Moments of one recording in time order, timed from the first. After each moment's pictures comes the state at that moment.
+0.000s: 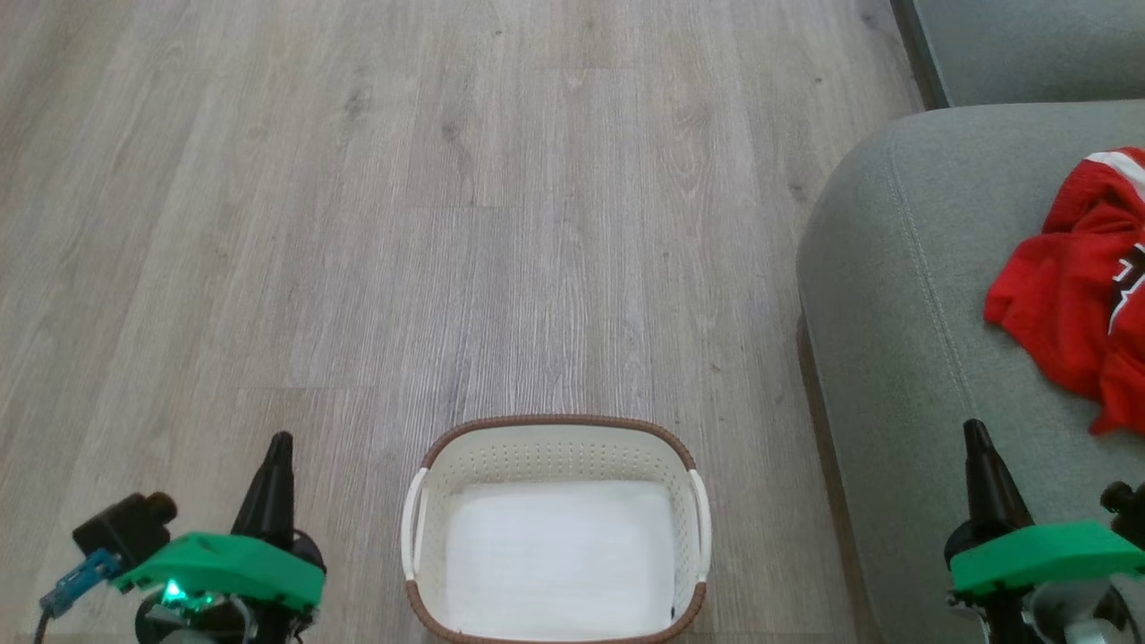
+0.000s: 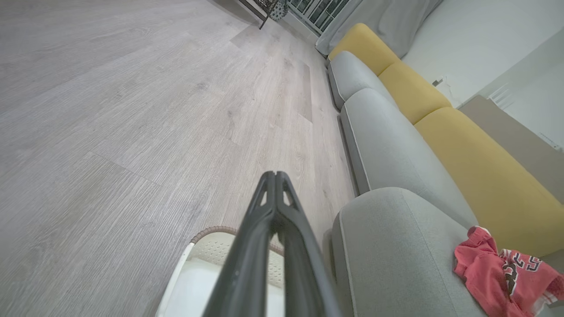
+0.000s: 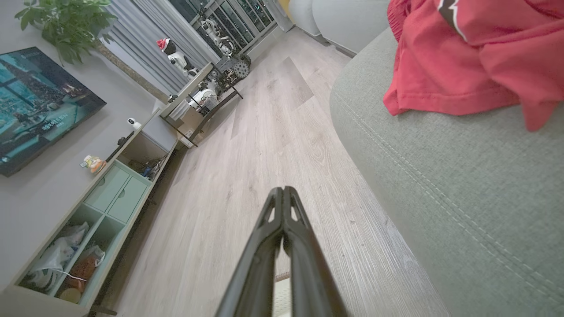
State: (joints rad) left arm 0.00 0.14 -0.12 0.26 -0.80 -0.06 -0.11; right arm 0.05 -0.11 -0.06 0.22 0.80 0.13 -0.12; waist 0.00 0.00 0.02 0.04
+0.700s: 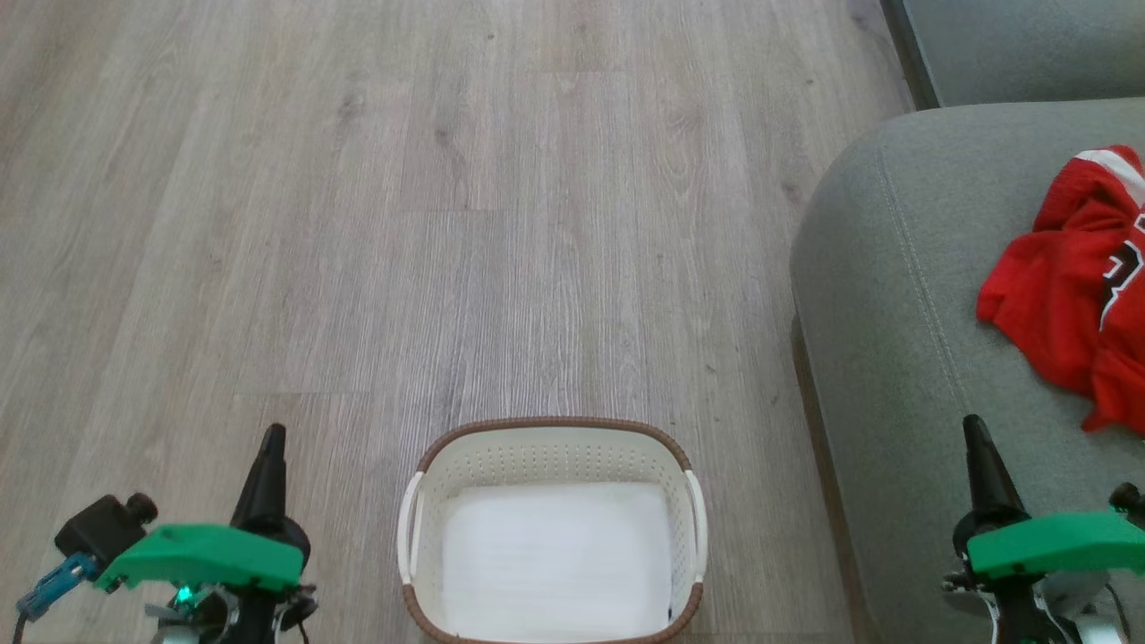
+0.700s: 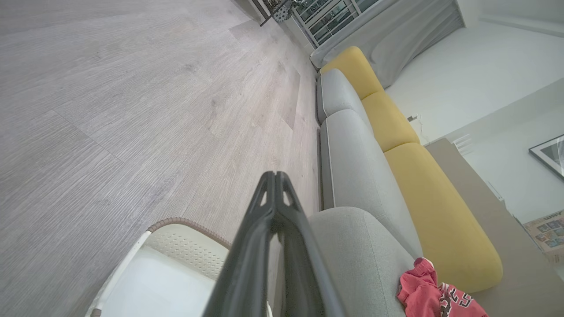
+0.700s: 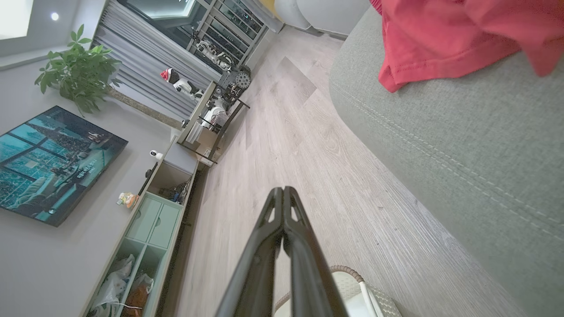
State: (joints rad) left arm -0.02 0.12 -0.08 0.26 -1.01 -0.08 -0.05; right arm 0.02 -0.10 -0.08 0.24 1.02 0.13 -0.06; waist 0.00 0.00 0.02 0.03
